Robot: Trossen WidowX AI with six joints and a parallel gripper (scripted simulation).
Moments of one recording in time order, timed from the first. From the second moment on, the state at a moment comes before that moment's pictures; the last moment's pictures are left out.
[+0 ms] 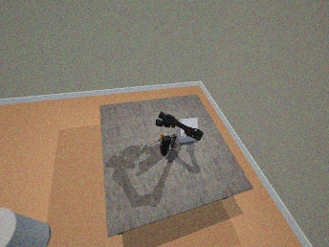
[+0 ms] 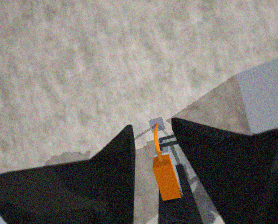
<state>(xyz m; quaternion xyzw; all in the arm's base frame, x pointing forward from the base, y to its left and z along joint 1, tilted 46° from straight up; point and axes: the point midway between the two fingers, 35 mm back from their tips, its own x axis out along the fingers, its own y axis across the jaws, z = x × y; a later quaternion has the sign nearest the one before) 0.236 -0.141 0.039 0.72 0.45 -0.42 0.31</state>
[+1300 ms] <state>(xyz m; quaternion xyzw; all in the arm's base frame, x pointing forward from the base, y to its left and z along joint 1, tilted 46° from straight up) 0.266 -0.064 0.043 0.71 0.60 -0.27 0.27</state>
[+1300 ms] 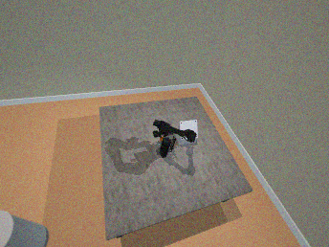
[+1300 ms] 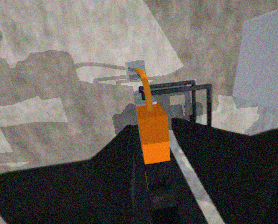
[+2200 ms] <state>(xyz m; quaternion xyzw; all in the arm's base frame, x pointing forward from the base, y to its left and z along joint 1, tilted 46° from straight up) 0.267 -0.054 0.038 0.71 0.60 -0.27 0.27</state>
